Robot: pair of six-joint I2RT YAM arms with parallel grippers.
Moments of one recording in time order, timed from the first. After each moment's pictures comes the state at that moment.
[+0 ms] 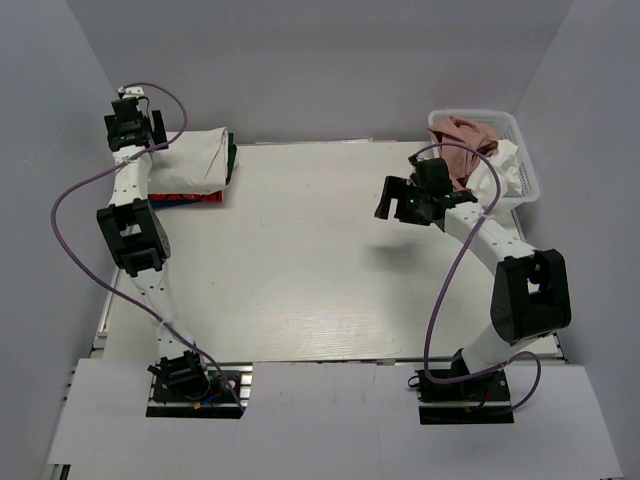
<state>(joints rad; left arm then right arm) 0.26 2.33 2.20 -0.37 -0.20 0.15 0.30 1.60 1.16 -0.37 -0.14 0.36</state>
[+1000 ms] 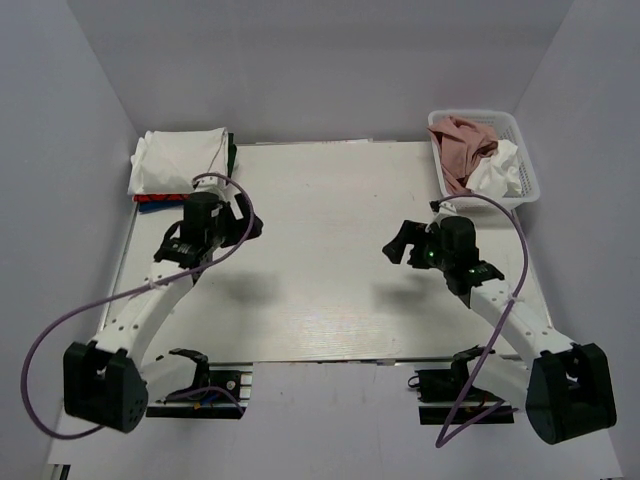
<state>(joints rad) -0.27 1.16 0.84 -0.28 -0.02 -0.47 0.30 1.07 0.57 -0.07 -0.22 0.42</state>
